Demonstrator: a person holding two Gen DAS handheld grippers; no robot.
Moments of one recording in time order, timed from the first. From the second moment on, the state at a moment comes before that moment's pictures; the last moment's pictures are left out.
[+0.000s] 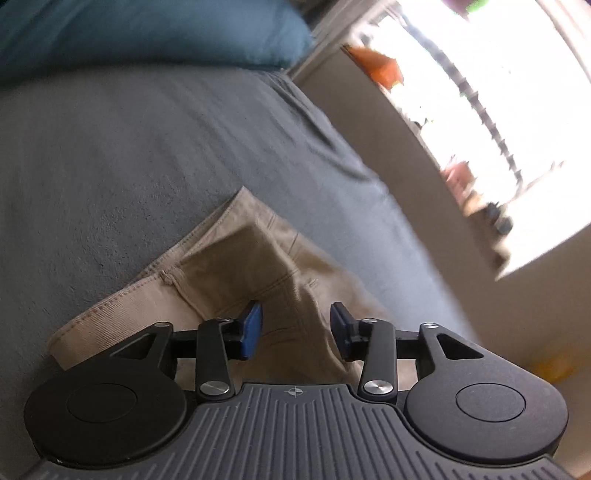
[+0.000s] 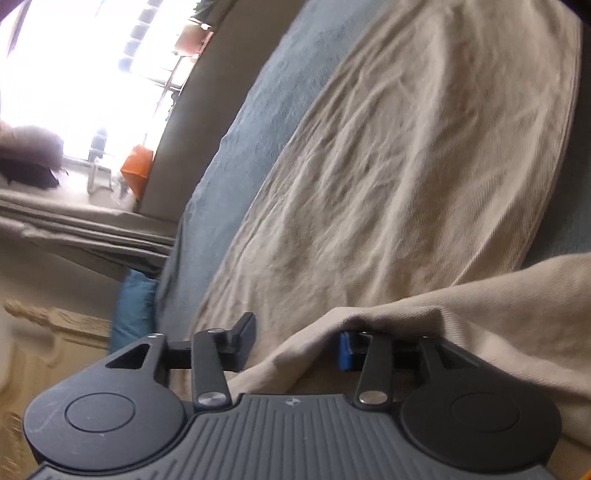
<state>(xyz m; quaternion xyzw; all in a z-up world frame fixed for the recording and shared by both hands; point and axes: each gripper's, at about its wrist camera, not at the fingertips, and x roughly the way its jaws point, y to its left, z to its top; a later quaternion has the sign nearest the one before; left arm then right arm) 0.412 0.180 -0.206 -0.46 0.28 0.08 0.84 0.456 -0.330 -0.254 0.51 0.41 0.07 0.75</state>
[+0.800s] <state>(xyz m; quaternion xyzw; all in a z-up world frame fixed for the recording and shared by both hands) 0.312 0.168 -0.255 -0.50 0.32 0.05 0.81 0.310 -0.316 -0.265 0.55 0.45 0.06 0.70</state>
